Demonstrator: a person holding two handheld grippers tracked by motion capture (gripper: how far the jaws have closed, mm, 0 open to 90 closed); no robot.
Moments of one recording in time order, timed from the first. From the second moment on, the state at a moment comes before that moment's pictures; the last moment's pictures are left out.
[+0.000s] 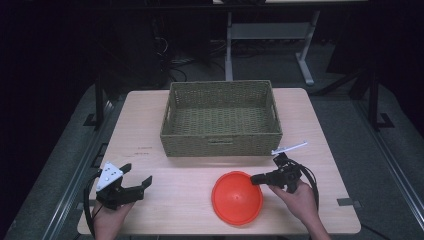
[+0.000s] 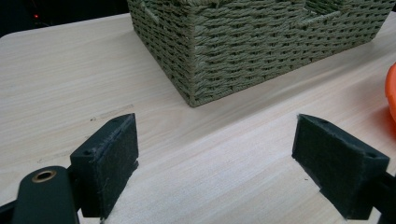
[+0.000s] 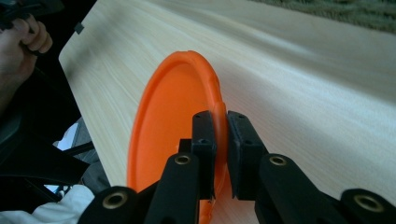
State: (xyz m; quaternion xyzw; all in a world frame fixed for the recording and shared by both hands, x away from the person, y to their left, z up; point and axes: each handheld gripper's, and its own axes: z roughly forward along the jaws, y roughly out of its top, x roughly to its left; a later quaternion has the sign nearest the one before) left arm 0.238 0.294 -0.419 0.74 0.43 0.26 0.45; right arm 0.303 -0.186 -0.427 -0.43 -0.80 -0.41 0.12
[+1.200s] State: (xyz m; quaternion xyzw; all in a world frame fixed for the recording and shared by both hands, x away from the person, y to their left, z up) left arm 0.238 0.294 -0.419 0.74 0.43 0.26 0.45; right arm 0.323 -0.182 -0.366 -0.42 -0.79 -0.43 0.12
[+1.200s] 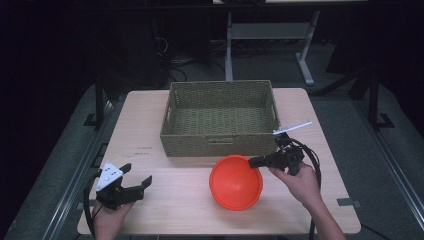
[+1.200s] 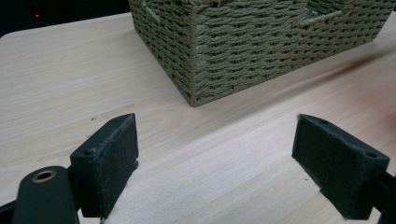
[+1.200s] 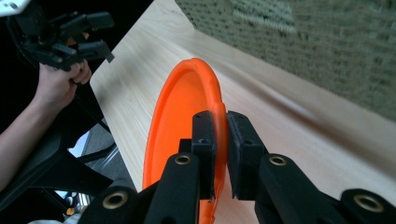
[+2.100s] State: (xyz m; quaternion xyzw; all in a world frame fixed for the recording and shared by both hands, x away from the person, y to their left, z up) left arm 0.240 0.296 -0.420 0.74 0.43 0.26 0.45; right arm 0.376 -0.171 -0.304 -0.41 -0.80 -0.43 0.10
